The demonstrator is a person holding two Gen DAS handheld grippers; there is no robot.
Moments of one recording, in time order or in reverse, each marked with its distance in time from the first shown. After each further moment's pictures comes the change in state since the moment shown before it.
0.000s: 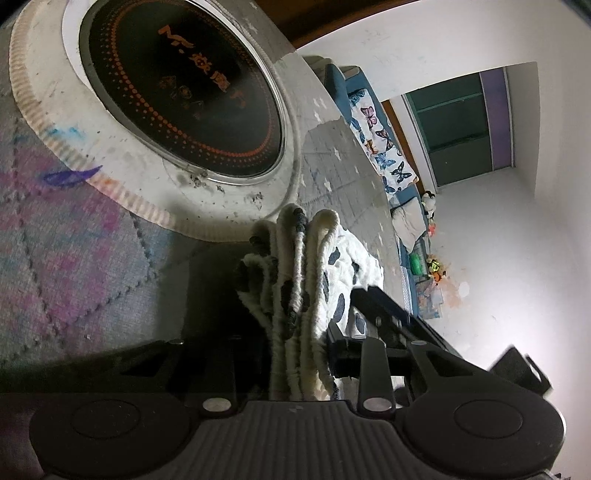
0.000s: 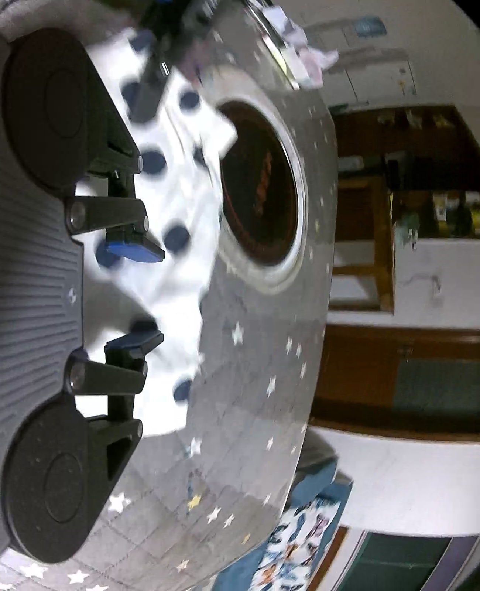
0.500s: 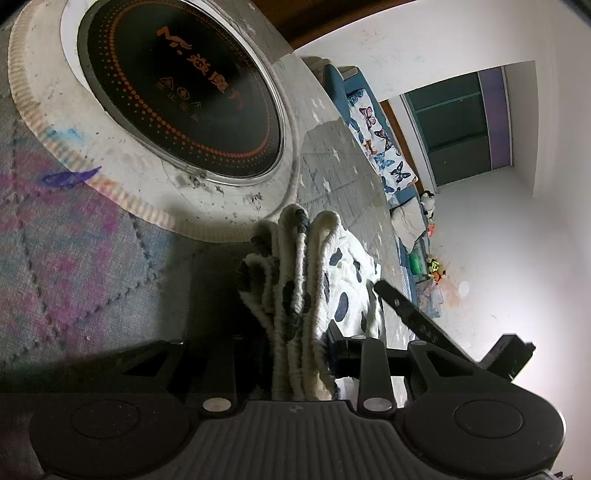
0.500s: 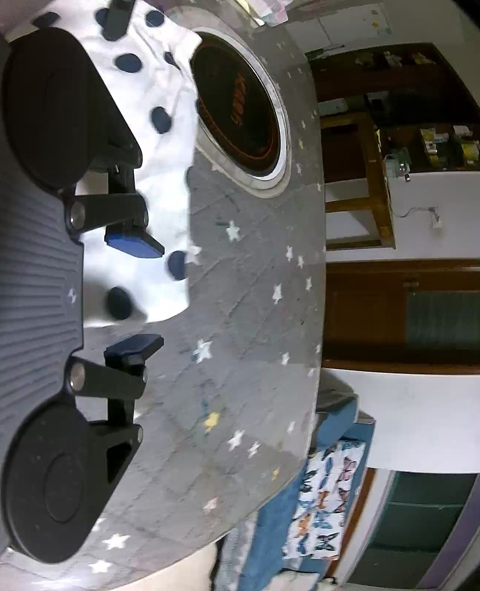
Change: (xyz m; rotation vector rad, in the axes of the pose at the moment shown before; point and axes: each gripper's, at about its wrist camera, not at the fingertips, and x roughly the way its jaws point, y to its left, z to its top) left arm 0.004 -0.002 0.001 0.006 0.000 0.001; right arm -0.006 -0.062 -0.007 0.137 0.015 -0.127
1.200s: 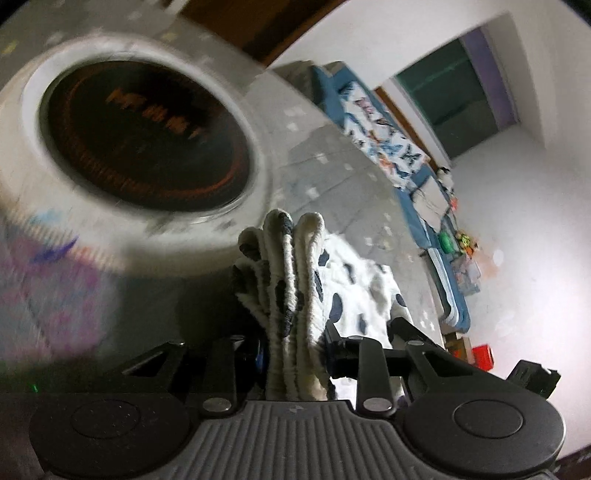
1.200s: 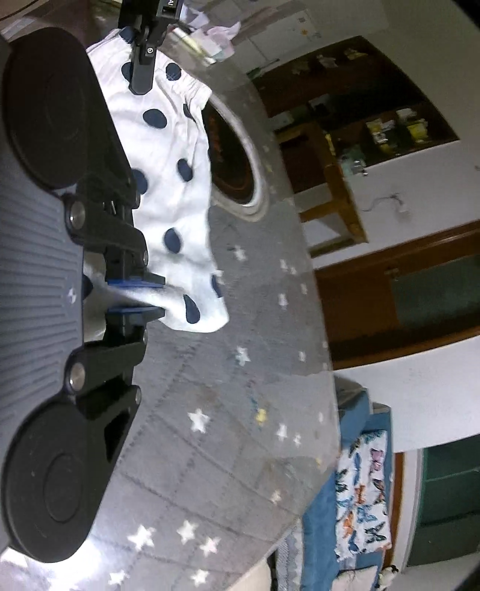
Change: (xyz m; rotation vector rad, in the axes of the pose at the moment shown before) left arm -0.010 -0.063 0.000 0.240 -0.030 0.129; right arm -0.047 -0.017 -0.037 0.206 -0.083 0.118
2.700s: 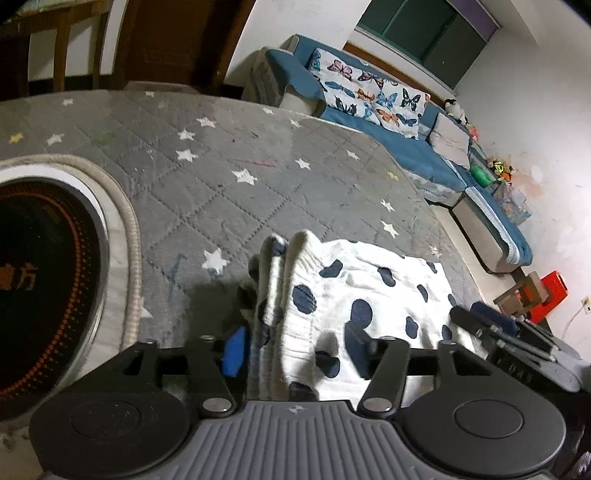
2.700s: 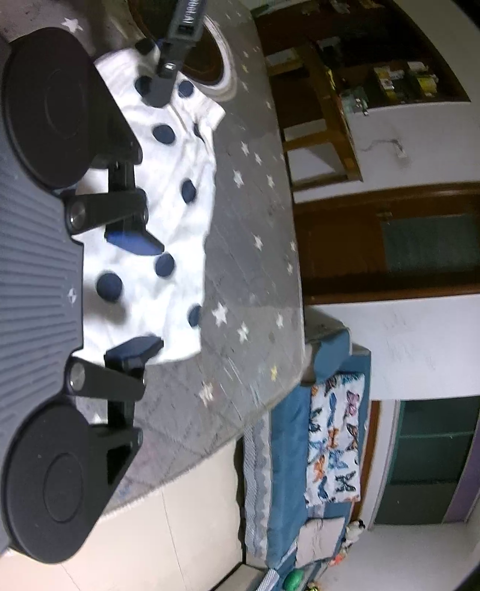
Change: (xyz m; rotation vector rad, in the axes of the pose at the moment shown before) left arm 0.143 -0.120 0.051 0.313 0.046 0.210; right arm 0.039 -0.081 0.057 -0.059 -0.007 -0.222
